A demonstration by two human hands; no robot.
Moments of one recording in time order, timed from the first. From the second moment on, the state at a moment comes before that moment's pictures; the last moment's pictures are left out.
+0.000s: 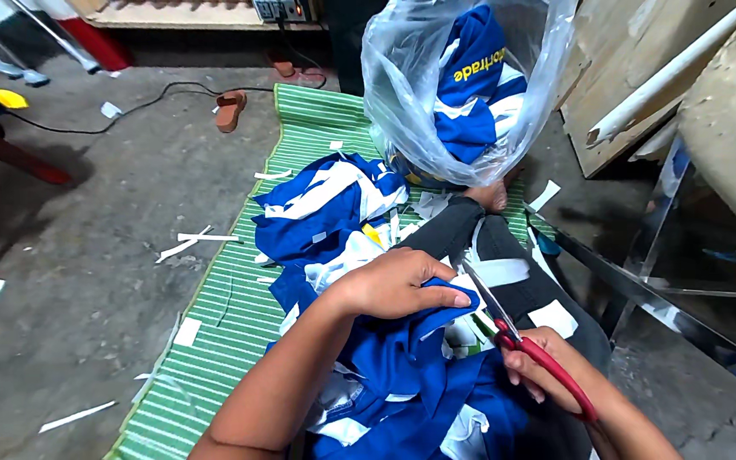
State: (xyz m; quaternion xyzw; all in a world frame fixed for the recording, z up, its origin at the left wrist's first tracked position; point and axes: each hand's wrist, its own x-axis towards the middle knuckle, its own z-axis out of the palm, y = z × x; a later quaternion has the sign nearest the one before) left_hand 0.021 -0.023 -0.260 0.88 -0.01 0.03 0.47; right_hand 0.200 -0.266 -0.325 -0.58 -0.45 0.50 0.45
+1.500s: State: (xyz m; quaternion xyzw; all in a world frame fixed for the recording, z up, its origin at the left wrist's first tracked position) left_hand 0.049 -0.001 -0.275 0.91 -0.02 -0.18 0.37; right_hand 0.163 -0.287 -0.363 -0.57 -0.47 0.02 0.67
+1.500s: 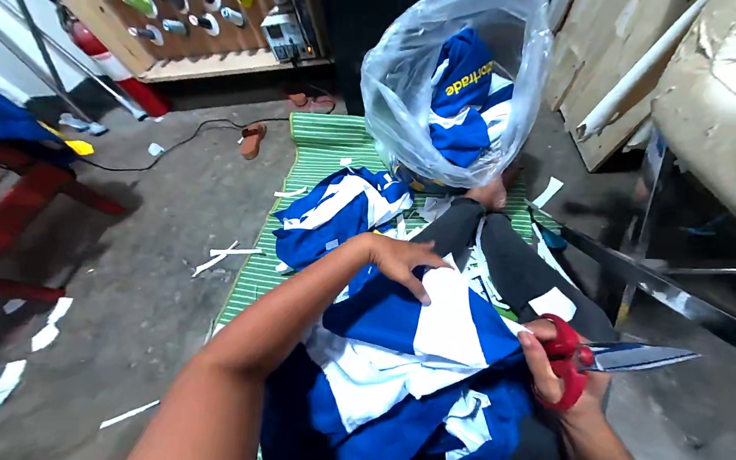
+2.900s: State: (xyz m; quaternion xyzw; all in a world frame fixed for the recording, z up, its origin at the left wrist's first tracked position) left_hand -0.031 -0.034 -0.200 0.97 -0.02 0.20 0.11; right_hand 0.167 -0.283 -0.329 -0.60 -0.41 0.11 0.67
